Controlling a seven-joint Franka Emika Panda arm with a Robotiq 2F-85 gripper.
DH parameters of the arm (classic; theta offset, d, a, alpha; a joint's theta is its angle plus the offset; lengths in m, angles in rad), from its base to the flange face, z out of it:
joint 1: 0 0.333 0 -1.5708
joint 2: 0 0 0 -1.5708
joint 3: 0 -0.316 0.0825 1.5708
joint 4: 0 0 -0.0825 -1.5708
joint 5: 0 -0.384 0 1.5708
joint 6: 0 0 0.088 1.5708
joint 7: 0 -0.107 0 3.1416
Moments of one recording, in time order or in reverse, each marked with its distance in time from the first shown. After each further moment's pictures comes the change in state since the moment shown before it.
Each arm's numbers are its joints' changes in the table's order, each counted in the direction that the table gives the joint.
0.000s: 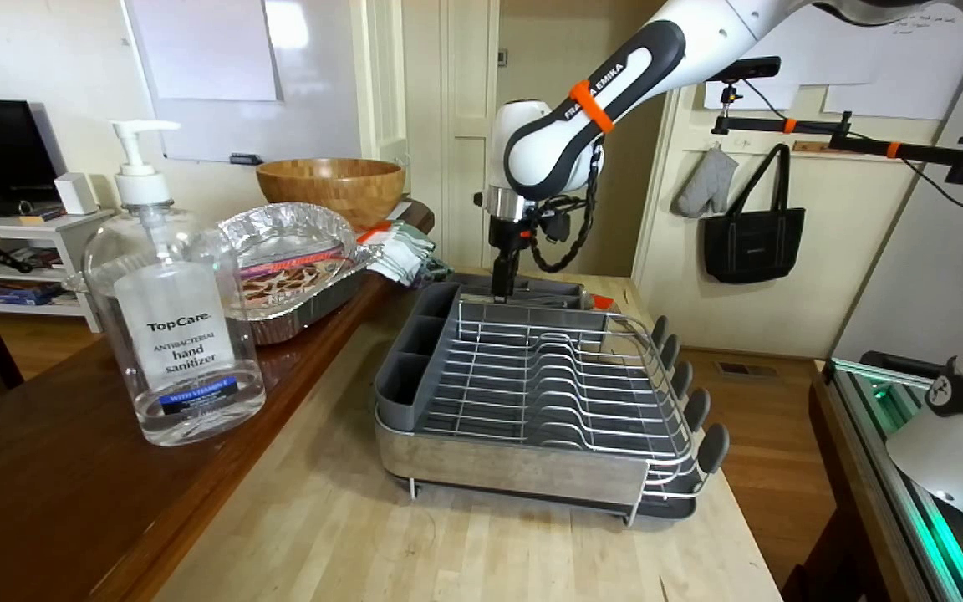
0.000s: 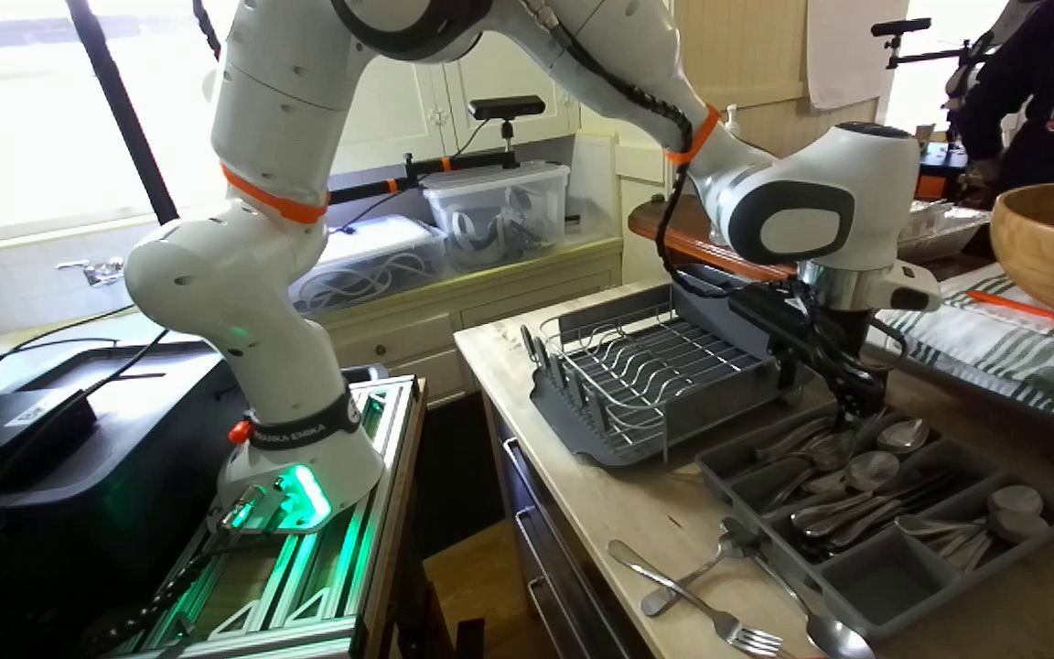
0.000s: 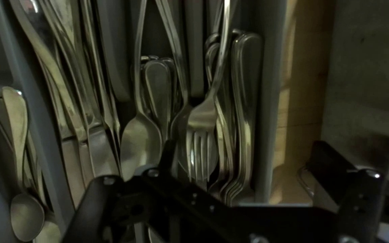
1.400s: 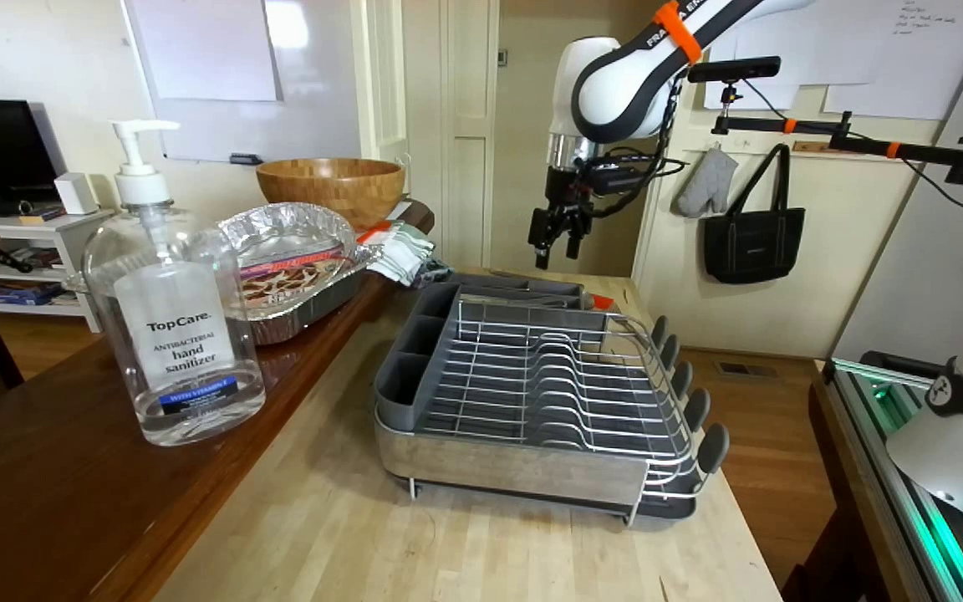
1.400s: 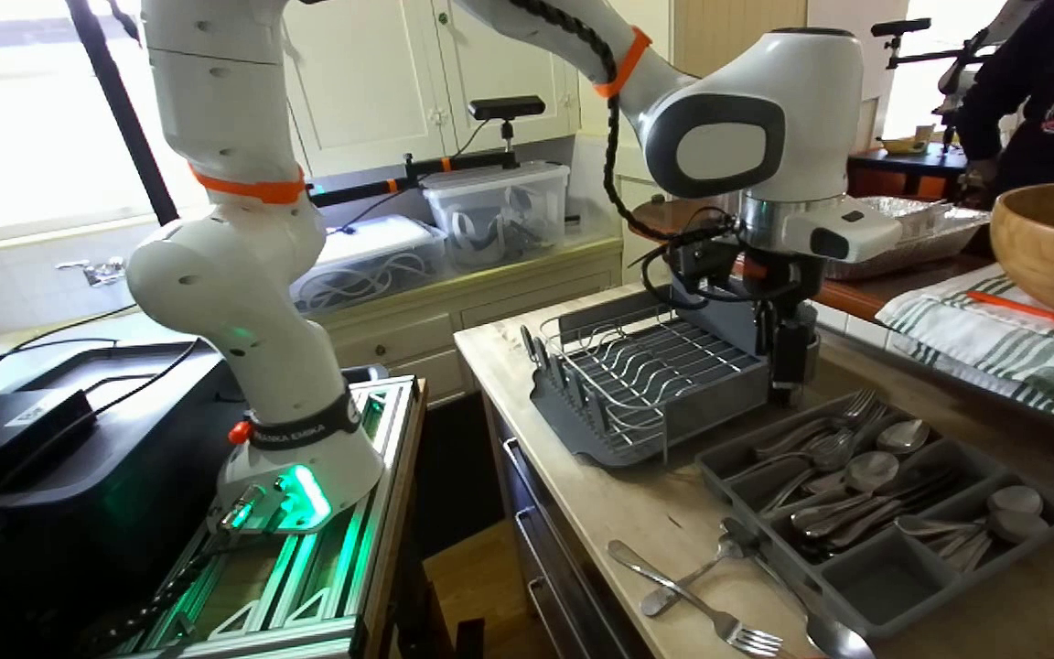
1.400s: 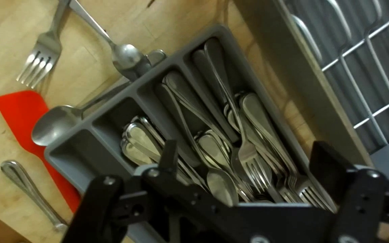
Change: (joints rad) arm 0.031 -0.361 0.107 0.328 -0.009 0.010 -0.499
